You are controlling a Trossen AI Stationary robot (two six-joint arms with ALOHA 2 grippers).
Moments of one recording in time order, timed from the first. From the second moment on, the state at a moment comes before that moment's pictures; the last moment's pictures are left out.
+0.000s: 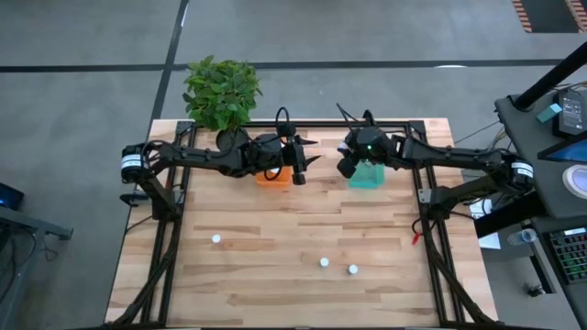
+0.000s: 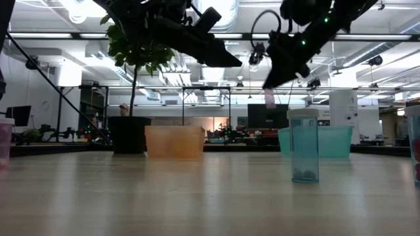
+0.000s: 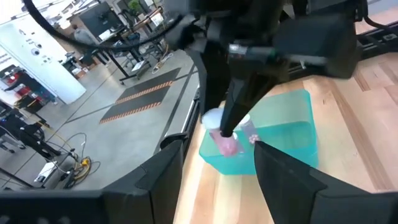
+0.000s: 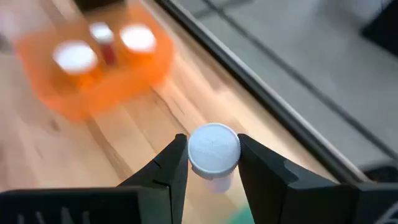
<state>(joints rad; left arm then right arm) 0.22 1.65 1.07 0.41 -0.16 0.48 -0.35 1.26 0.85 -0.24 0.27 0.09</state>
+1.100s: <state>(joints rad) 0.22 1.65 1.07 0.44 -0.17 0.48 -0.43 1.10 0.45 -0.13 0.26 0.36</state>
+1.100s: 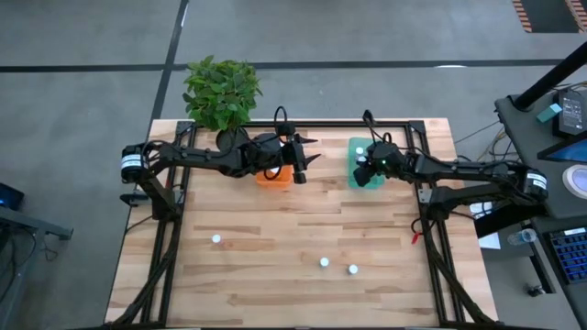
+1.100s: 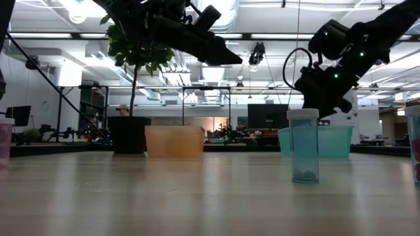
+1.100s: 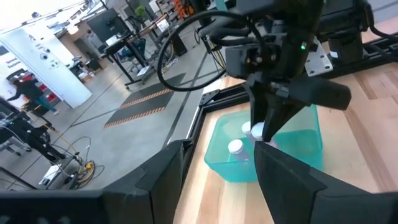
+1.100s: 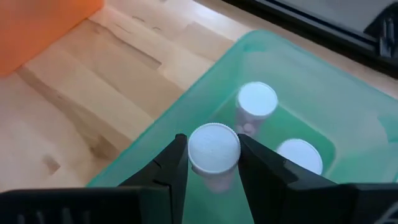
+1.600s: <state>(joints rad) 0.22 1.65 1.07 0.44 -0.17 0.48 -0.44 1.10 0.42 -0.09 0.26 0.43</state>
